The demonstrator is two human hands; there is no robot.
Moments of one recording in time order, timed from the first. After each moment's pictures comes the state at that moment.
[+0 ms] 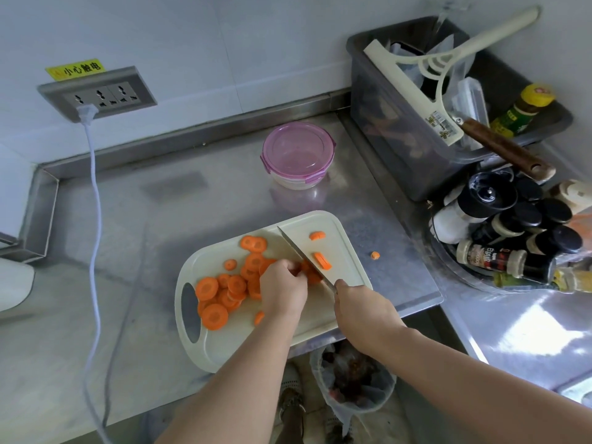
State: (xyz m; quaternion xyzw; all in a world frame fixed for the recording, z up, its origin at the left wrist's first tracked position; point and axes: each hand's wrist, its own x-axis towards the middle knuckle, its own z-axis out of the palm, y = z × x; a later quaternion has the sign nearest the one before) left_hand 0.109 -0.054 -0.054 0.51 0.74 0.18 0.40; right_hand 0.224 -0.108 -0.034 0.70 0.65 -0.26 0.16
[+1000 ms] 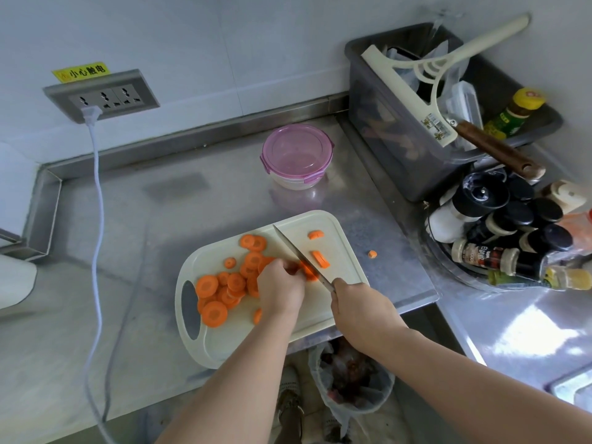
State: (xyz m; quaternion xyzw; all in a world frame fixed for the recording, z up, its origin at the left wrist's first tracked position) left_hand 0.109 -0.058 -0.055 0.49 0.74 0.22 0.41; right_hand 0.226 -0.113 -0.026 0.67 0.69 -0.22 0.18
